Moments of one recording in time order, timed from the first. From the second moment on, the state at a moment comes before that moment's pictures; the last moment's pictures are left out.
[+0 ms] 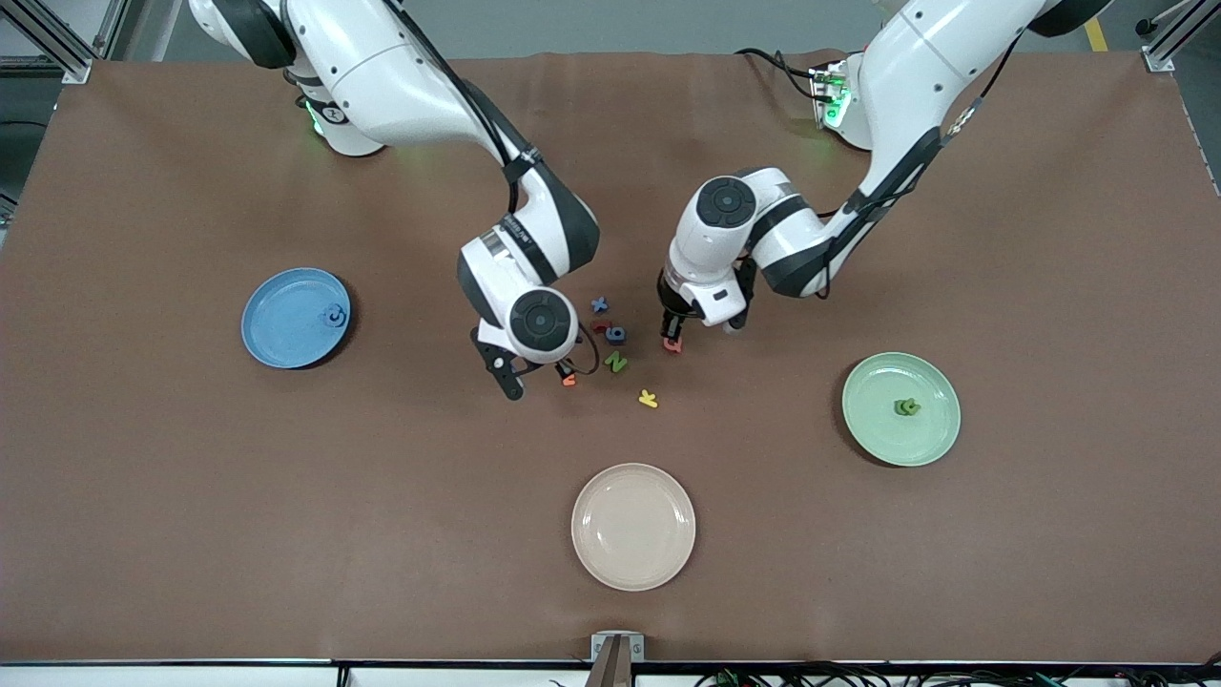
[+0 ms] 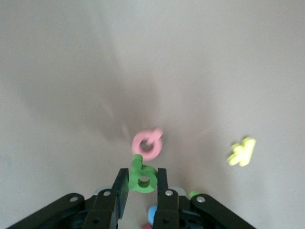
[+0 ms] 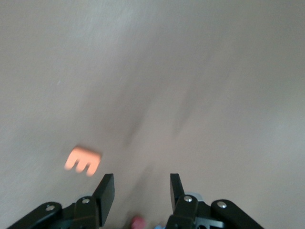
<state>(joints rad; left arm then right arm) -0.06 0.56 -0.67 -2.00 0.49 2.52 -2.25 0.72 0.78 -0.05 -1.37 0.13 1.91 1.67</state>
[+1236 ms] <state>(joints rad) 0.28 0.53 -0.67 -1.91 0.49 2.33 -1.49 0.85 0.86 -0.05 -1.38 0.13 2.09 2.01</state>
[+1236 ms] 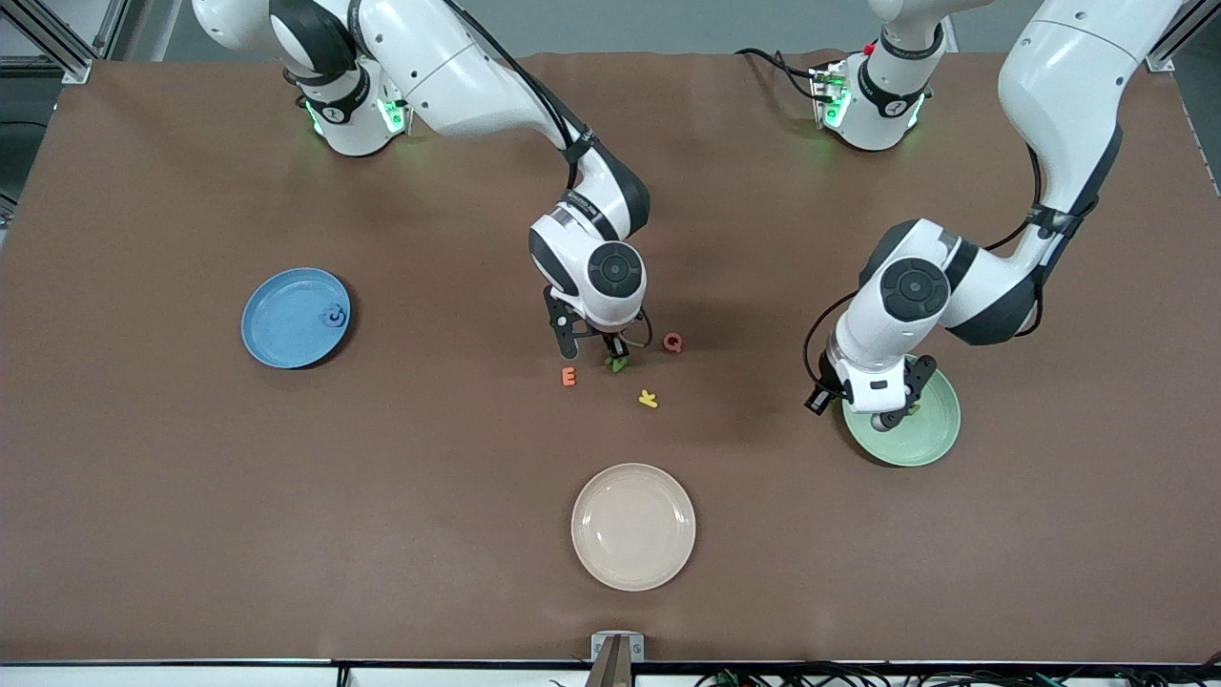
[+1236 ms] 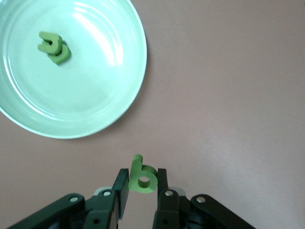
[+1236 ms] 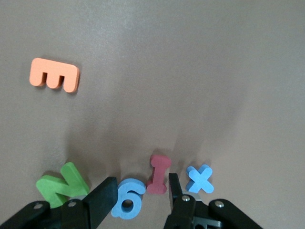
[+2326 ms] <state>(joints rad) 0.39 0.51 -0.68 -1.89 0.49 2.24 -1.27 0.85 0.86 -0.06 -1.35 0.13 2.08 2.03</state>
